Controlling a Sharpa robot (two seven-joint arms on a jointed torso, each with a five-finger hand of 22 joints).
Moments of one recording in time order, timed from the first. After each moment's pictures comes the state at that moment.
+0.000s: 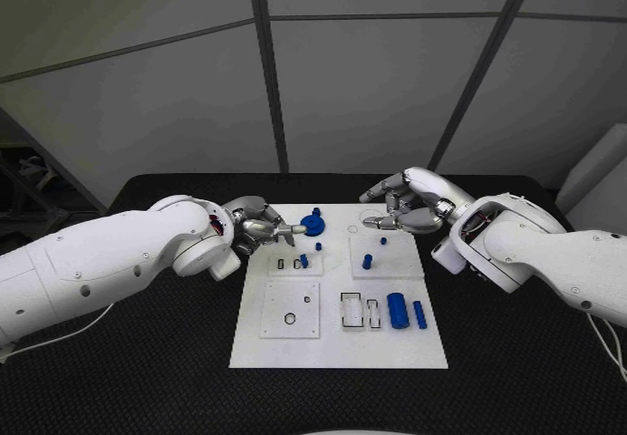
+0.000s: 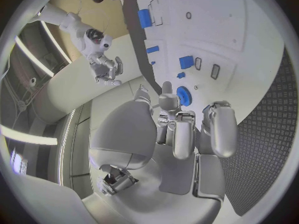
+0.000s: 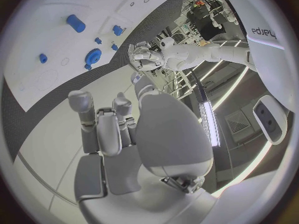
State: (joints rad) left arm 1.20 -0.85 0.04 1.50 -0.75 -0.09 -0.32; left_hand 1.23 0.01 -0.19 0.29 0.16 1.07 0.06 0.41 0.38 1.31 -0.01 1.01 0.95 1.47 -0.07 1.55 1.31 0.06 1.43 0.03 1.38 1.20; right arm 1.24 -0.87 0.01 1.64 -1.05 -0.36 0.06; right_hand 1.44 -0.12 0.09 0.15 0.36 0.87 0.18 0.16 0.07 1.15 0.09 1.13 1.06 1.47 0.02 1.40 1.26 0.12 1.13 0.12 1.20 0.93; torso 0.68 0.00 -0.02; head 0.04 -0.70
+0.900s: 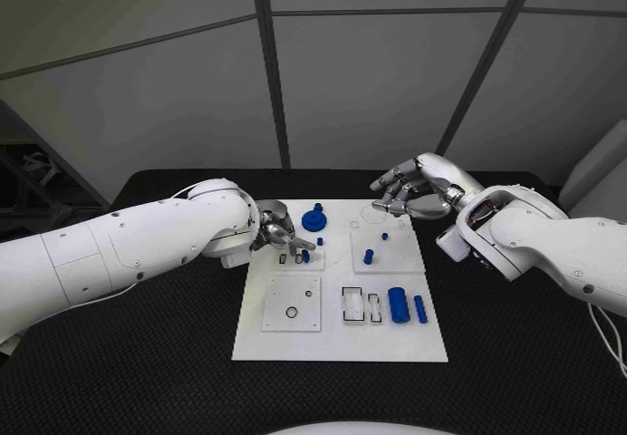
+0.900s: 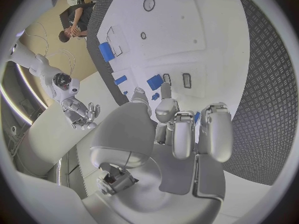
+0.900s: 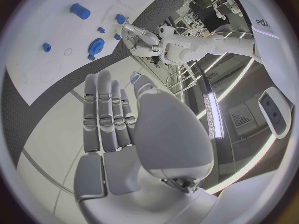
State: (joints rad) left arm 1.26 -0.68 -0.02 1.38 -1.02 0.12 -0.51; left_hand 1.18 0.03 -0.22 0.29 0.13 1.01 0.04 0.52 0.51 1.34 -0.03 1.14 1.07 1.47 -0.08 1.56 1.31 0.07 1.46 0.03 1.43 1.29; right arm 1.24 -0.86 0.01 1.59 -0.96 -0.40 0.07; right_hand 1.48 -0.15 0.11 0.22 0.37 0.95 0.17 0.17 0.07 1.04 0.09 0.53 0.43 1.26 0.02 0.47 0.56 0.18 0.95 0.13 0.64 0.42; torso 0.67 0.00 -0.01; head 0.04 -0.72
